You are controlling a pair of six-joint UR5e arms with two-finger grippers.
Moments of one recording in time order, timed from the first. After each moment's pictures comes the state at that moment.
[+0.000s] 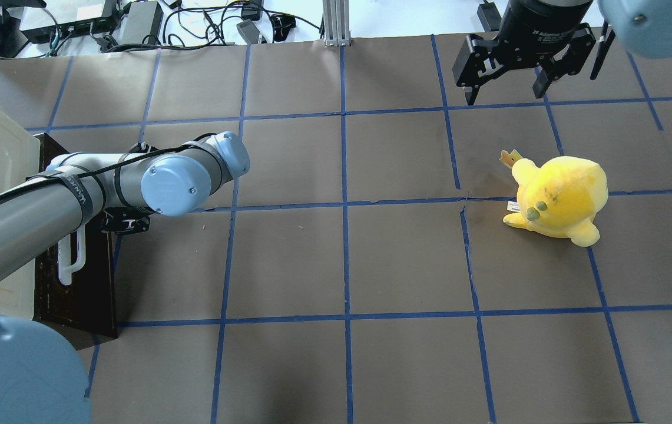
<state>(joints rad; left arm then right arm) -1.63 -1.98 -1.88 -1.64 2.75 -0.57 1.60 -1.48 1.44 -1.57 -1.58 -0.02</state>
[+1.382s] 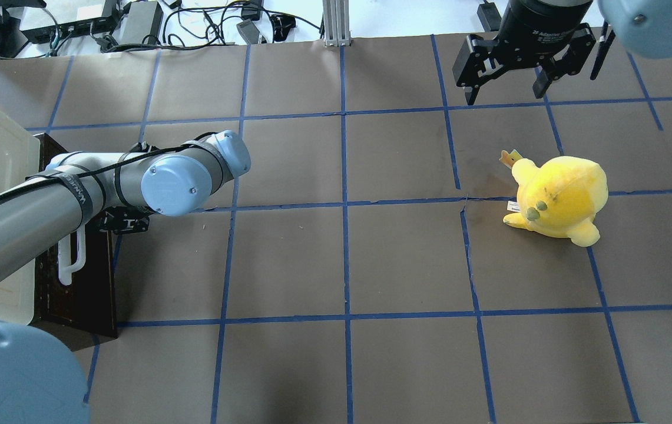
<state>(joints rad) -1.63 -1.98 -1.89 -1.64 2.73 -0.57 1.60 -1.48 1.44 -1.57 -1.58 -0.02</state>
